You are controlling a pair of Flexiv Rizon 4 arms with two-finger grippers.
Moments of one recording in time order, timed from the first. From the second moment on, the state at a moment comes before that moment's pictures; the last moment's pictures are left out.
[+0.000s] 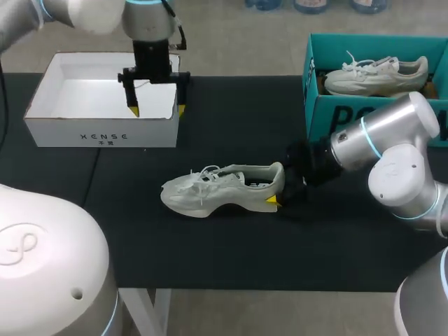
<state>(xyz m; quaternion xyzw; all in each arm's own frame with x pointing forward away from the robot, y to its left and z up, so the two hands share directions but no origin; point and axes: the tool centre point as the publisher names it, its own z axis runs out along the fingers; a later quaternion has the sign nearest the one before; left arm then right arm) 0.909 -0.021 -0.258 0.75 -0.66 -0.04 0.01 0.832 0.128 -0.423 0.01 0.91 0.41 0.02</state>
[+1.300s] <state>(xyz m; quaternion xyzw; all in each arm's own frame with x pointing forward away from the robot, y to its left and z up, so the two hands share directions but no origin) 0.859 -0.157 -0.293 0.65 -0.76 -0.01 -0.02 0.832 0.128 -0.424 0.01 0.91 0.41 0.02</state>
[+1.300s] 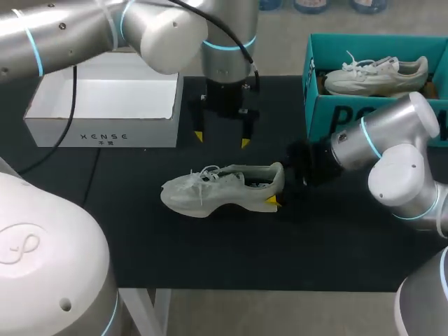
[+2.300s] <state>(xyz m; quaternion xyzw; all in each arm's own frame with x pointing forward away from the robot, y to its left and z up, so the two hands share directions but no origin) 0.834 -0.171 -0.371 0.57 -0.82 -0.05 0.01 0.832 0.128 -0.424 0.01 0.91 0.41 0.02</state>
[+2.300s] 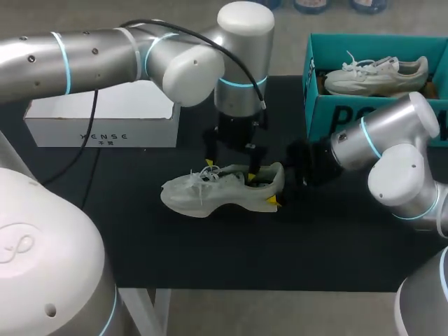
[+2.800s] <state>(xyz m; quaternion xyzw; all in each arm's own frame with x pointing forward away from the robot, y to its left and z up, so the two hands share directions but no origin) 0.820 -0.140 -0.353 0.62 -0.78 -0.07 -0.01 0.832 0.128 -0.423 0.01 0.91 0.41 0.02</state>
